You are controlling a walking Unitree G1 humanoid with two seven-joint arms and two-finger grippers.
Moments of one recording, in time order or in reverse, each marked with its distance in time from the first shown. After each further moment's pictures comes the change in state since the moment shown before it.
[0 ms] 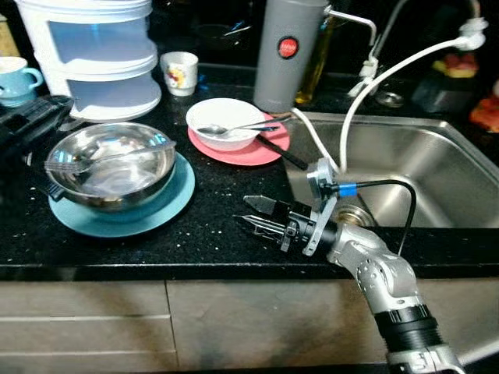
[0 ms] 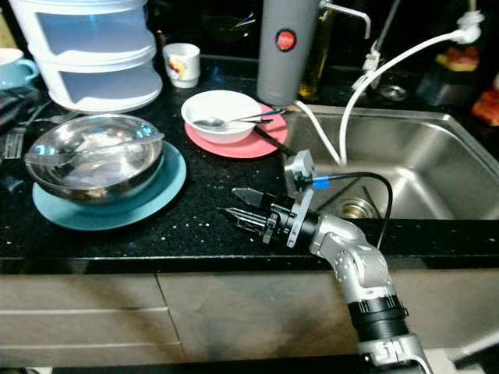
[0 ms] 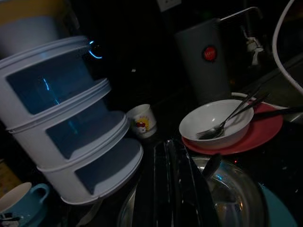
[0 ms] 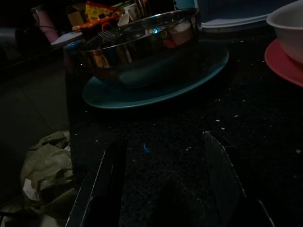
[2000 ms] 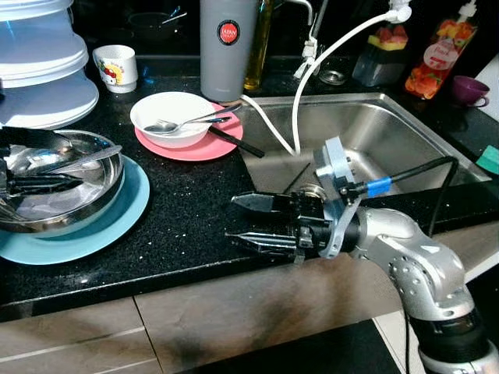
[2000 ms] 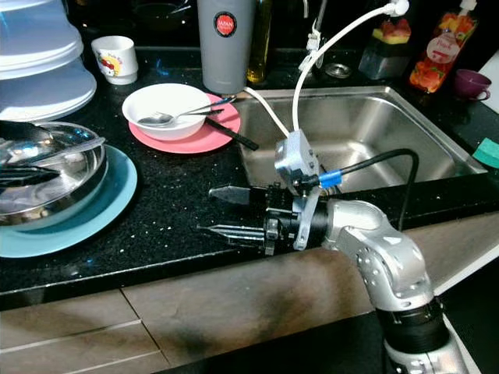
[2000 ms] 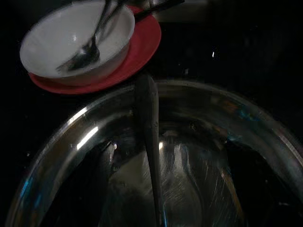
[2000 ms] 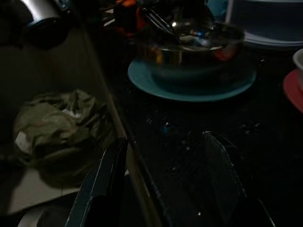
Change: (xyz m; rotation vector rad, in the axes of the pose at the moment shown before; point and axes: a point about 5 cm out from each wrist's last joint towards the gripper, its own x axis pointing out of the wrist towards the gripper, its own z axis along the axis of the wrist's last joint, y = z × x) left arm 0.030 0.076 -0.087 -0.127 0.391 -0.693; right arm 0.002 0.057 0.059 -0.235 0.109 0.296
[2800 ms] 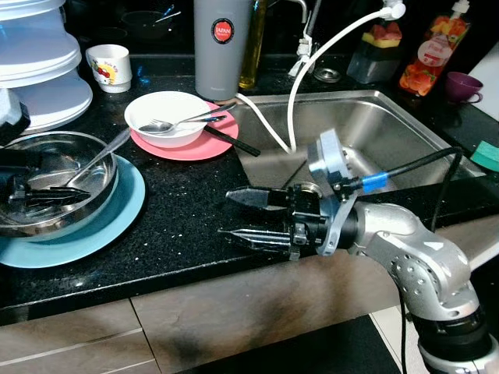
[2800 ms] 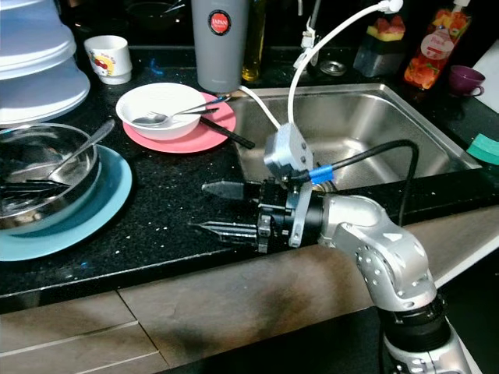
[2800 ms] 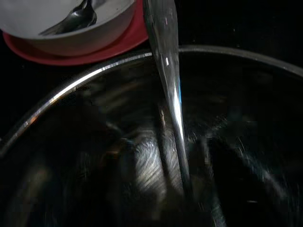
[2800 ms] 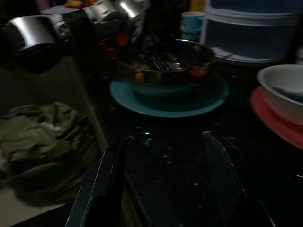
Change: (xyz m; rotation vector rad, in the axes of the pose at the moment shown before) left arm 0.018 0.008 -0.030 -0.081 0.044 0.011; right arm 0.003 -0.002 0.019 -0.031 -0.049 -0.071
